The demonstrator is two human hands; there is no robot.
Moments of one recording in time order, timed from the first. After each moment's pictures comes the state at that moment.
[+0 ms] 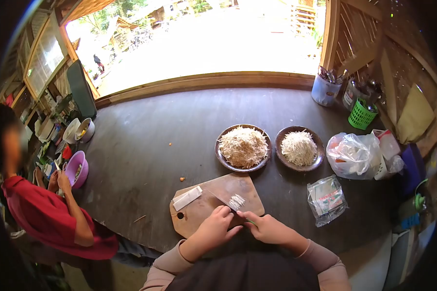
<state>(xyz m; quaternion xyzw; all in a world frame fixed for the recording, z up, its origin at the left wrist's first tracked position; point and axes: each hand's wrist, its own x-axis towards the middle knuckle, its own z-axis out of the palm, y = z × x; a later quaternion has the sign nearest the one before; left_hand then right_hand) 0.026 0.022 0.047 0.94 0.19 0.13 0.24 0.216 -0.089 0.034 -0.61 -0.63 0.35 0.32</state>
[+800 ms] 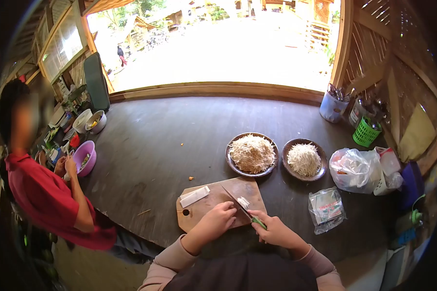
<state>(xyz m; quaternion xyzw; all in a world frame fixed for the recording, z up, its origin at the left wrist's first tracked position) 0.021 0.036 0.040 0.93 0.20 0.20 0.25 0.220 -0.097 0.061 -0.62 -0.54 0.47 0.33</state>
